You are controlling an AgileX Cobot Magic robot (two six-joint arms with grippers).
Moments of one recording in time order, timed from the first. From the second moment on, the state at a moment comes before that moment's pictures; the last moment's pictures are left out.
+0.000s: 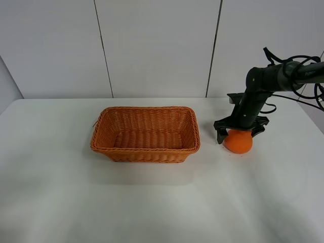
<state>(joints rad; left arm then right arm) -0.03 -0.01 -0.49 0.03 1.06 0.01 0.12 2.22 -1.54 0.06 0.86 -0.02</state>
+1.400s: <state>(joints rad) -0.03 -0.01 -0.49 0.03 1.06 0.01 0.20 2.09 -2.01 0.04 1.21 -0.02</state>
